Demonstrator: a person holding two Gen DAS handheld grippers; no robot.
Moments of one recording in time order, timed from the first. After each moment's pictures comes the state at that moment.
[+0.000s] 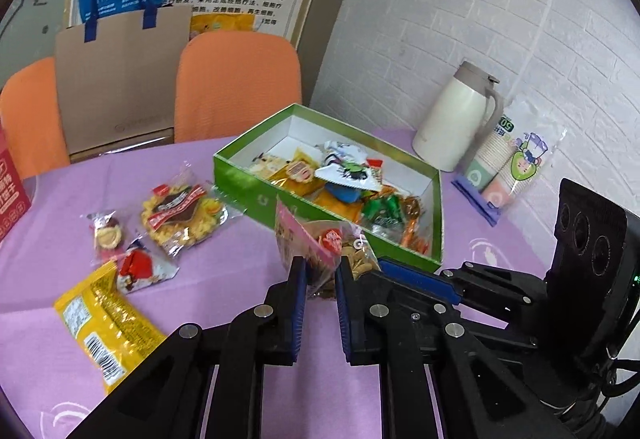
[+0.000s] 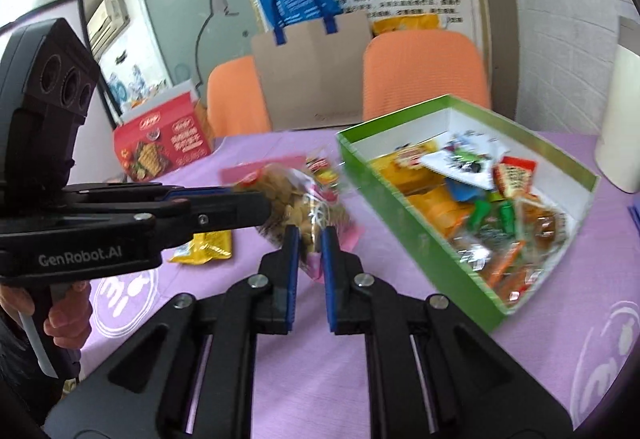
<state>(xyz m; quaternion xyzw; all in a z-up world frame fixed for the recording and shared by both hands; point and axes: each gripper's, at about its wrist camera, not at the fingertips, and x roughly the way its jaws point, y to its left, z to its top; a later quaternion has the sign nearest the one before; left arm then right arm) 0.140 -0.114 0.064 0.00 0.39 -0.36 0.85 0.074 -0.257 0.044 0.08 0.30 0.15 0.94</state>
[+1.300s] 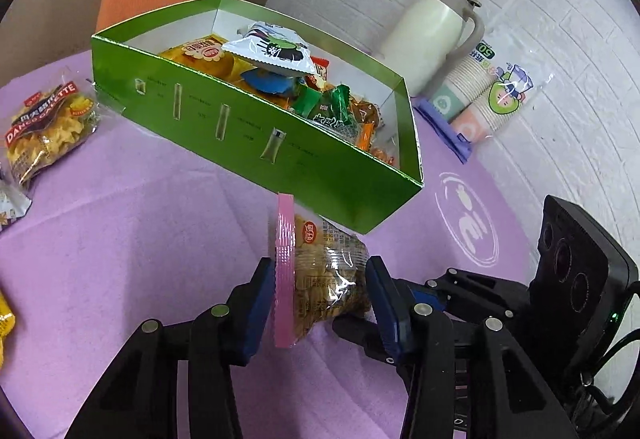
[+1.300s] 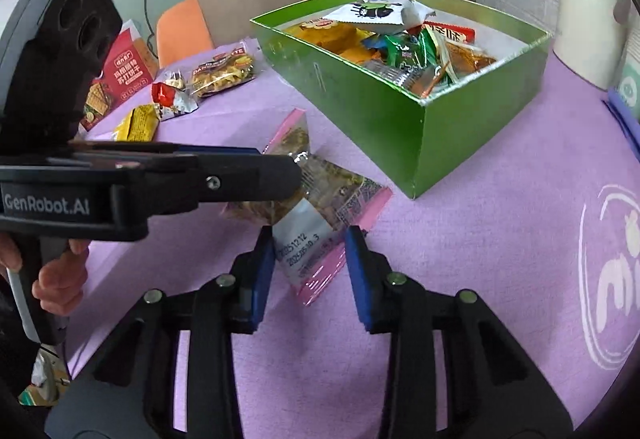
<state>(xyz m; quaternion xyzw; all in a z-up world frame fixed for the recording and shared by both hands) 0.135 -0.174 -0.030 -0.02 0.48 -0.44 0.76 0.046 -0.292 -0.041 0.09 0.42 0.10 0.90</state>
